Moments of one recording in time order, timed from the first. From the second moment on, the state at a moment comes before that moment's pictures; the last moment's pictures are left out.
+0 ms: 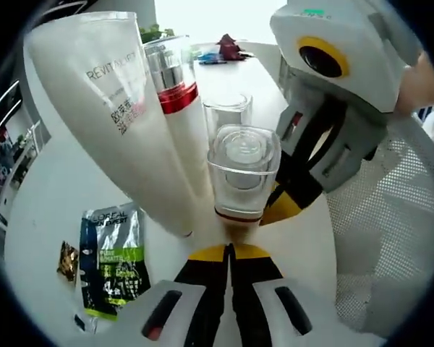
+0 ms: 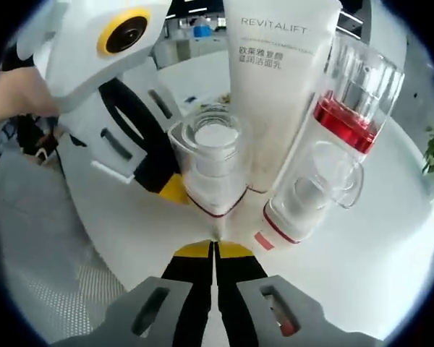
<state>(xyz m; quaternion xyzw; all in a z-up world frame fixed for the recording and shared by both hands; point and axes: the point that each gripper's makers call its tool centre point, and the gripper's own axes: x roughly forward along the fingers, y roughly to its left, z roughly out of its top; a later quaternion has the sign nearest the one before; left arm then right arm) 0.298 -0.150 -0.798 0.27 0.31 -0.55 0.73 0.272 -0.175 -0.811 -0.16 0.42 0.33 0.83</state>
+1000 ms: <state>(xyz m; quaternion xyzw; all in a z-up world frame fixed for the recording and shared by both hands) 0.300 -0.141 -0.792 0.27 0.32 -0.53 0.74 0.266 -0.166 -0.801 -0.16 0.41 0.35 0.83</state>
